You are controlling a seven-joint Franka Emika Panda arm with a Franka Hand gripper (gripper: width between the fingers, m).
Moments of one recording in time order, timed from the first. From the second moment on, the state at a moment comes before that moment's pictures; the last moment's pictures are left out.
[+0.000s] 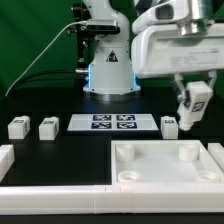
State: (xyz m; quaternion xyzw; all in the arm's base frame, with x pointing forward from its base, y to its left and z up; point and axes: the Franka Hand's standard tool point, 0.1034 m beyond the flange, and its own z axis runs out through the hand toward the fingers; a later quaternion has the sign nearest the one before) arm 0.518 0.106 0.106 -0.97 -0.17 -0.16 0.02
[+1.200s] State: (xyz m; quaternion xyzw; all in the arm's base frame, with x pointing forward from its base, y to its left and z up) arm 0.573 0.094 0.117 -0.96 -0.17 -0.20 0.02
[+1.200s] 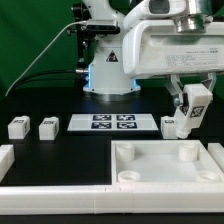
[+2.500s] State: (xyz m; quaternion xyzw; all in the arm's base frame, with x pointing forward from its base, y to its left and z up) arm 0.613 0.090 0.105 -0.95 -0.12 -0.27 0.02
